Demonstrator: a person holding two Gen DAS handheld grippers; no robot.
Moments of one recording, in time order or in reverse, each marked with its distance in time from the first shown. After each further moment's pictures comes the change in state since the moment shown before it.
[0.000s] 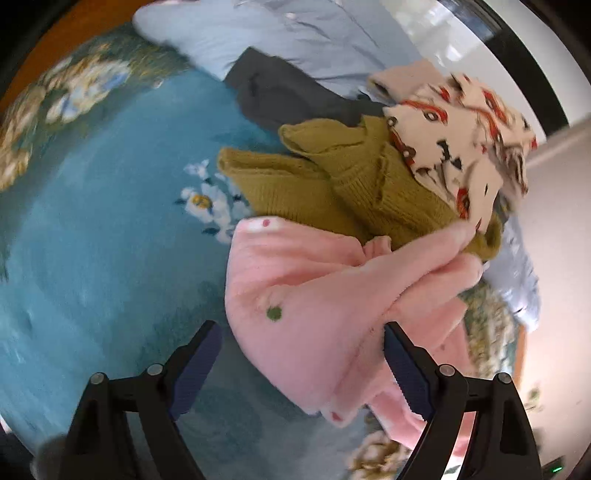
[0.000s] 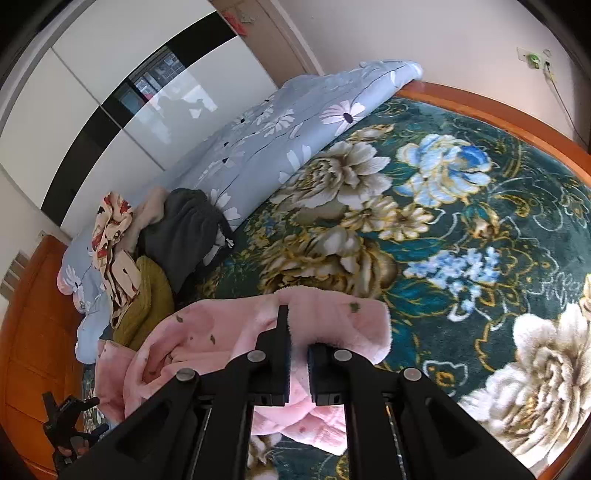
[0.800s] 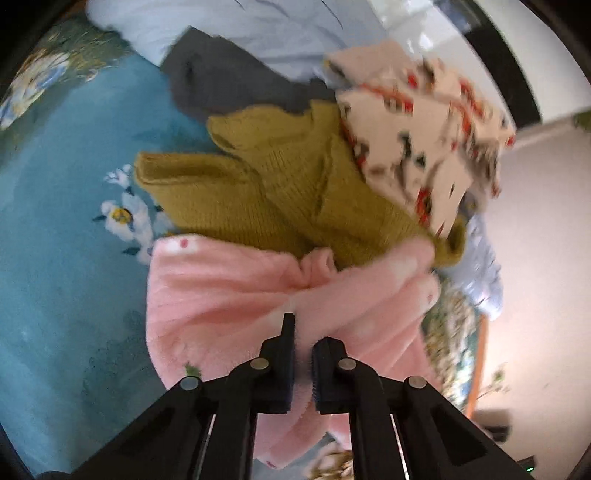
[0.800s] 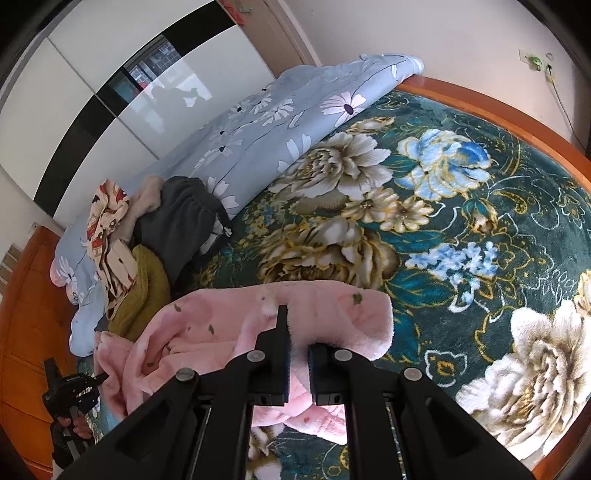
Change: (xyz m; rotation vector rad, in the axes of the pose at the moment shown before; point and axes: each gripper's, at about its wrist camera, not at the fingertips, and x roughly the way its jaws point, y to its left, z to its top) left arm 0.029 -0.014 0.039 -0.015 0.071 -0.220; right arm -0.003 0.019 -0.004 -0.019 0.039 -0.036
